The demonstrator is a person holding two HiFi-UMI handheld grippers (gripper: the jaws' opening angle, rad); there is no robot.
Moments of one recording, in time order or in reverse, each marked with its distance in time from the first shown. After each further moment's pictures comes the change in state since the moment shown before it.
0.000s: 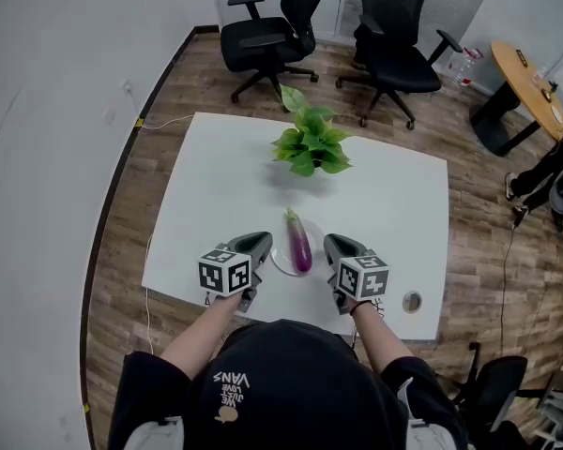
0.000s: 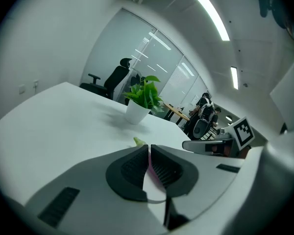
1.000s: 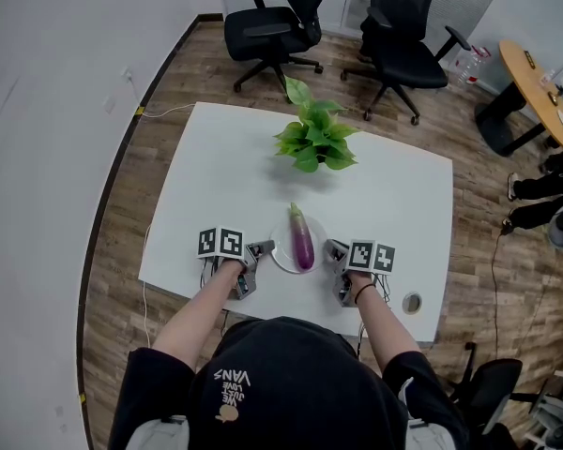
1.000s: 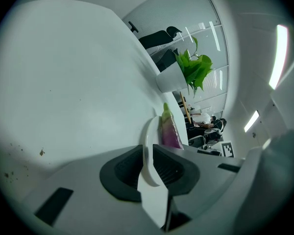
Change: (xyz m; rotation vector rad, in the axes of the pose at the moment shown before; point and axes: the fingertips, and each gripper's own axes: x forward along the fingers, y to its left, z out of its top) left arm 0.038 0.036 -0.077 -0.580 0.322 -0.088; right arm 0.035 -0.040 -0.063 0.439 0.247 0.046
